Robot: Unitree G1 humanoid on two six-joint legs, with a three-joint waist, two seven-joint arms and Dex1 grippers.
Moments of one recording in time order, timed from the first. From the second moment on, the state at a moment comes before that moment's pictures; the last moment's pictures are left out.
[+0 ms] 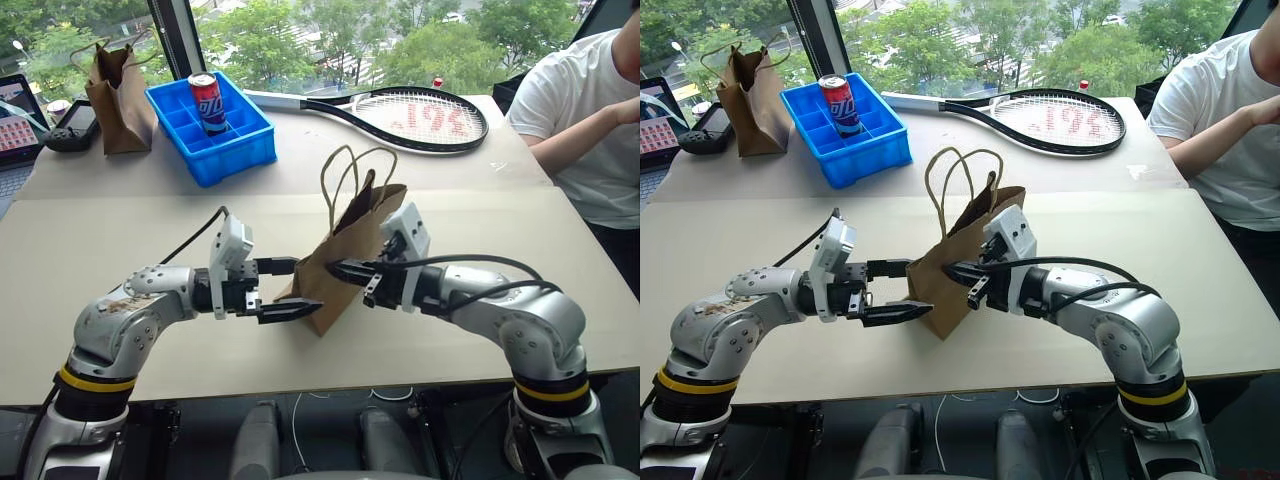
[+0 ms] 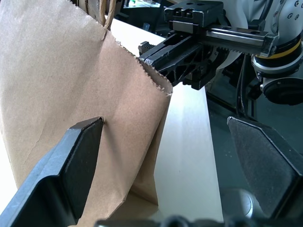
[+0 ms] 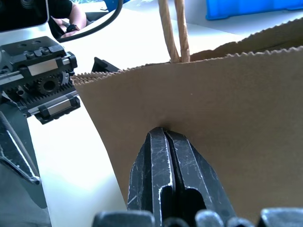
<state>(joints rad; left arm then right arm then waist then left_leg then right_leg) -0.35 0.64 -0.01 -0.35 -0.73 0.76 -1.00 -0.46 -0.47 0.07 -0.55 0.84 1.09 0.39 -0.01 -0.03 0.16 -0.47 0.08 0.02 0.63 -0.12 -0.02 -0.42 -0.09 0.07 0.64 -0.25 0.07</state>
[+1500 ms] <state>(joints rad) -0.89 0.54 -0.13 0.41 -0.50 0.32 -1.54 0.02 -1.05 -0.55 -0.63 0.97 1.16 0.74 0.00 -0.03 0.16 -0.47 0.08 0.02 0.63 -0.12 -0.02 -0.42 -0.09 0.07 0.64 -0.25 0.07</state>
